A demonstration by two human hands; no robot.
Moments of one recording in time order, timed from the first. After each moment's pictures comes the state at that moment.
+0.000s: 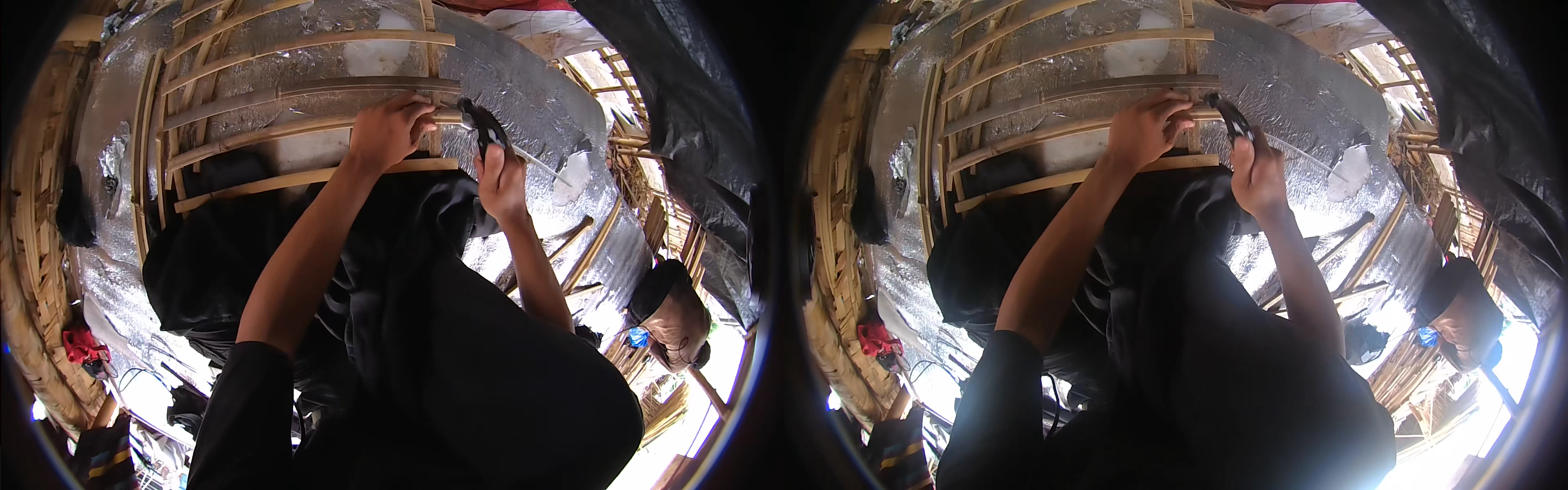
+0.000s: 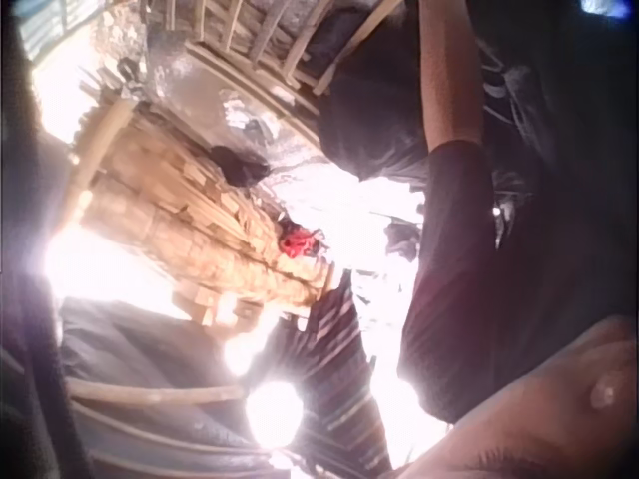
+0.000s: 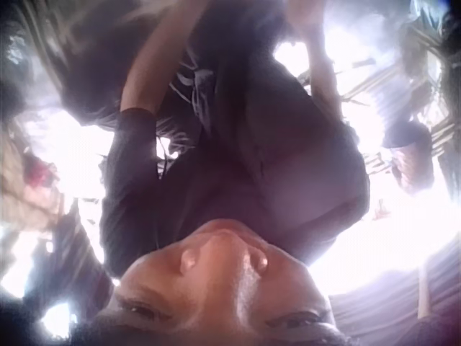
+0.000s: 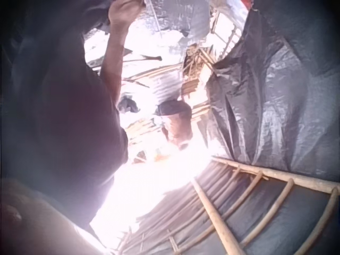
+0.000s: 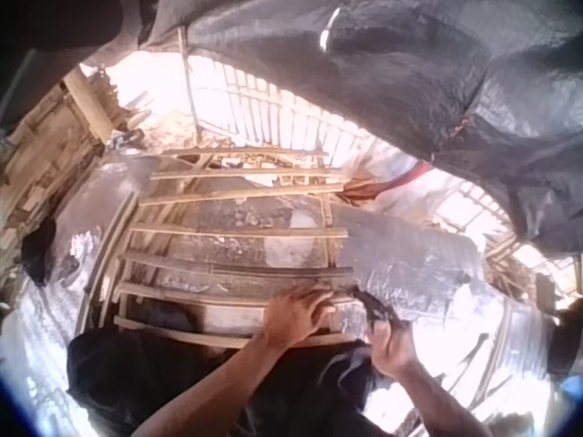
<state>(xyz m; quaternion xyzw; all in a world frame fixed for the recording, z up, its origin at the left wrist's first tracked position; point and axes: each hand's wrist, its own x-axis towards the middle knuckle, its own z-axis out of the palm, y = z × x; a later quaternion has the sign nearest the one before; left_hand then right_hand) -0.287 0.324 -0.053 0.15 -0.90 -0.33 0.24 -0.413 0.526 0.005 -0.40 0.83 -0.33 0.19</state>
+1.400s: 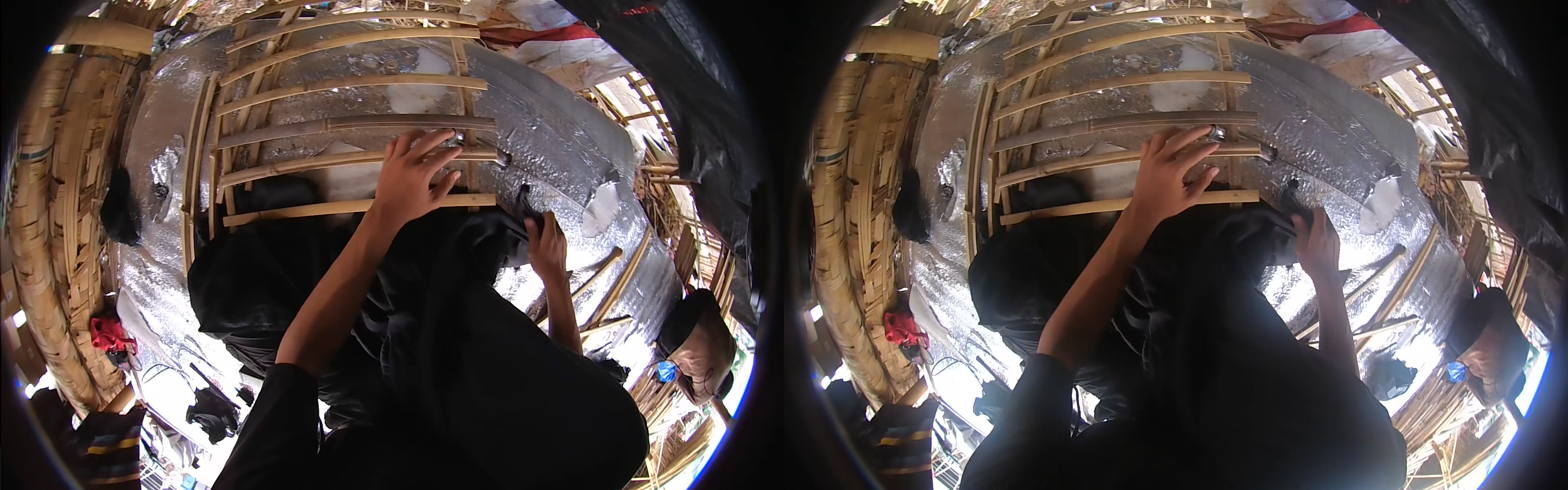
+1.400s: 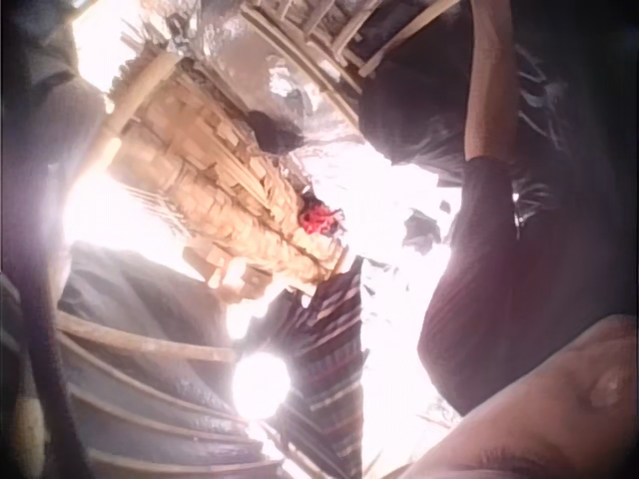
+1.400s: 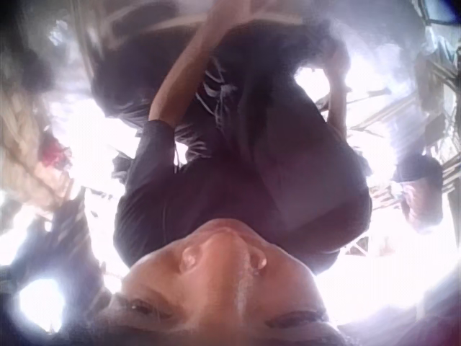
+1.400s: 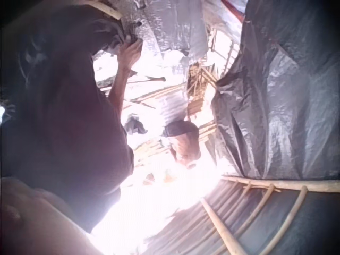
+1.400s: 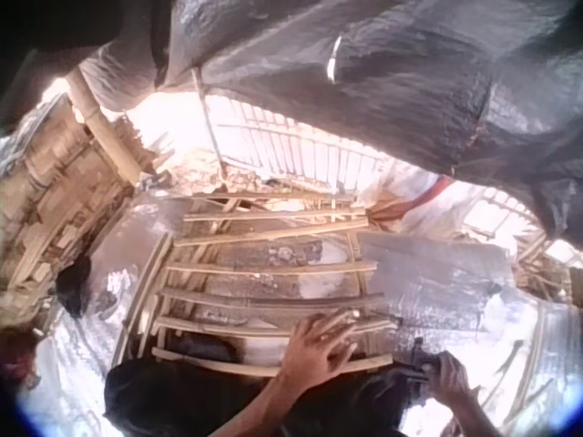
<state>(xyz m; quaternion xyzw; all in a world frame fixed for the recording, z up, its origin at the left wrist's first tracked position) -0.243 0.320 -0.013 0.14 -0.91 -0.28 0.26 -0.408 0.632 -0.030 -0.37 0.90 -0.21 0.13</state>
